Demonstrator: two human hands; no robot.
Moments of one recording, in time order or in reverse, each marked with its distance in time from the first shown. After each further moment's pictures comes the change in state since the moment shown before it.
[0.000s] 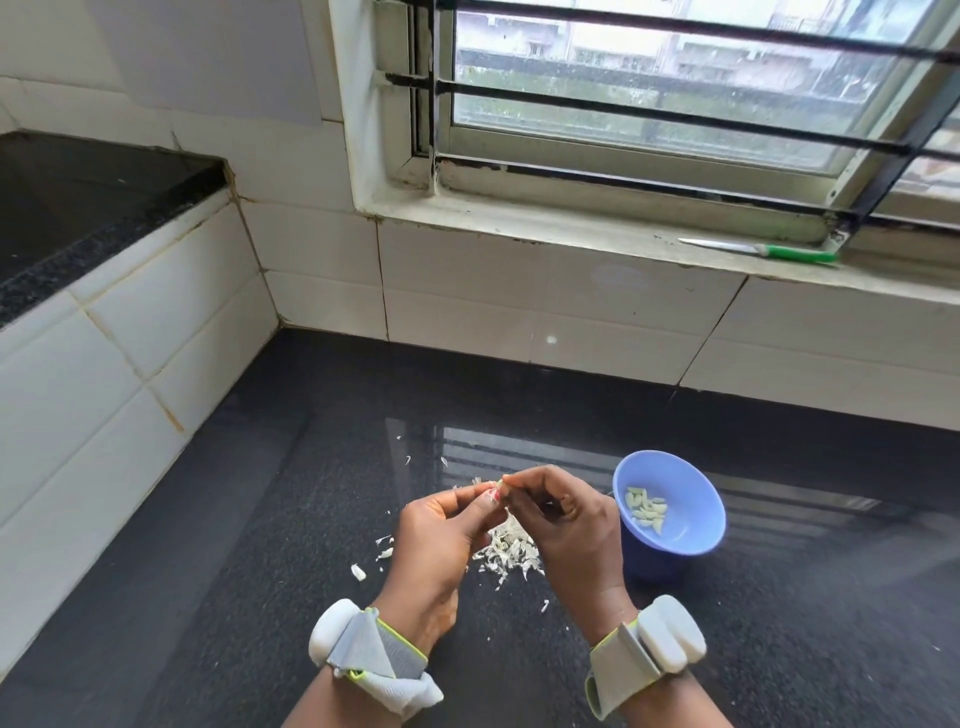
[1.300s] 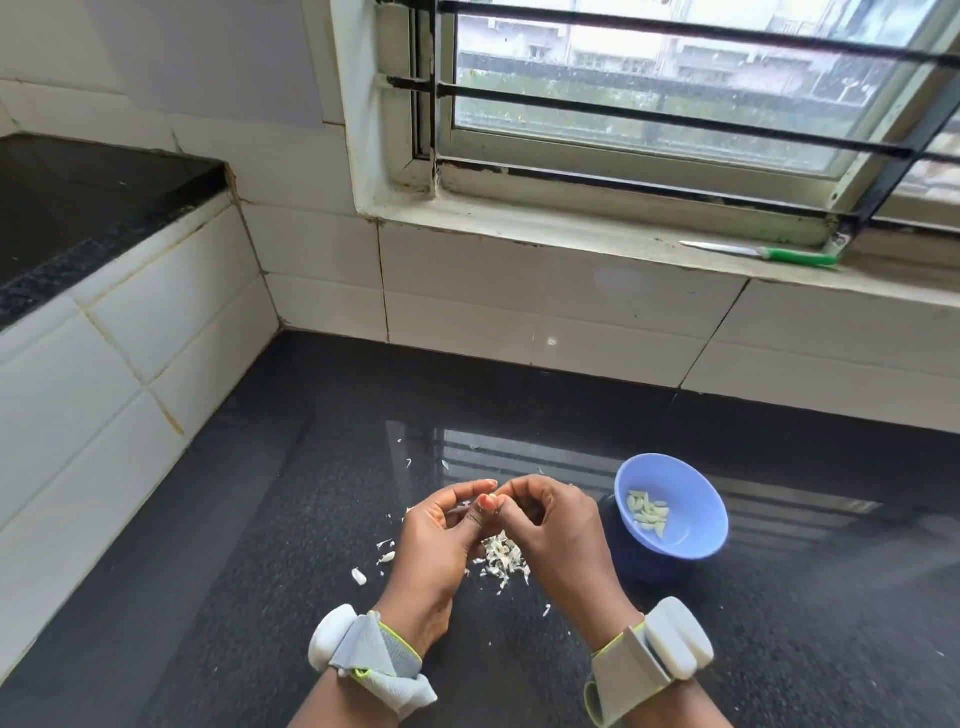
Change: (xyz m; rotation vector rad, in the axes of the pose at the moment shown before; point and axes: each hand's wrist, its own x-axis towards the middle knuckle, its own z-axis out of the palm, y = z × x) left_hand 0.003 -0.003 -0.006 0.024 -0.057 0.033; right_hand 0.005 -0.022 0.004 -0.074 -0.201 0.306
